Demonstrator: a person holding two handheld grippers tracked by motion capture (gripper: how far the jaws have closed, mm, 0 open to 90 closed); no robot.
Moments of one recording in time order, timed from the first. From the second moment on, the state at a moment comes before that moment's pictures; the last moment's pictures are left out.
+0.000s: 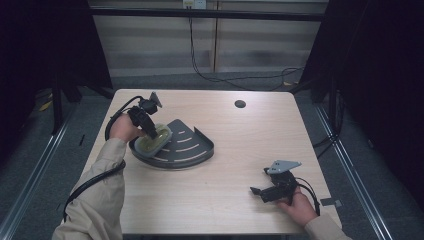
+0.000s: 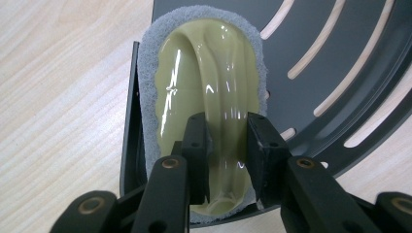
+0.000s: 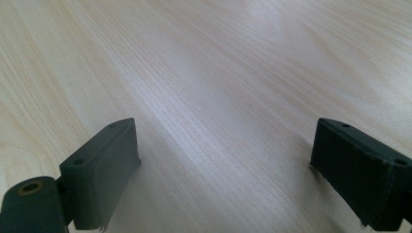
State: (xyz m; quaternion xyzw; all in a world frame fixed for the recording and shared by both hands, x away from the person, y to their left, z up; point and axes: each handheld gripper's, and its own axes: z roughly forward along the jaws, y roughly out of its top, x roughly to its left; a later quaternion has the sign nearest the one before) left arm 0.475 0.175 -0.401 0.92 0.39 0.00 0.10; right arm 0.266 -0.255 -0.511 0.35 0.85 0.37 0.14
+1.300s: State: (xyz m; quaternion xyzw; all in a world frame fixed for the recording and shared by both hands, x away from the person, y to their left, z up) left arm 0.476 0.185 -0.415 0.90 0.42 0.00 0.11; right arm 0.266 -0.255 -0.511 0.35 0.85 0.37 0.14
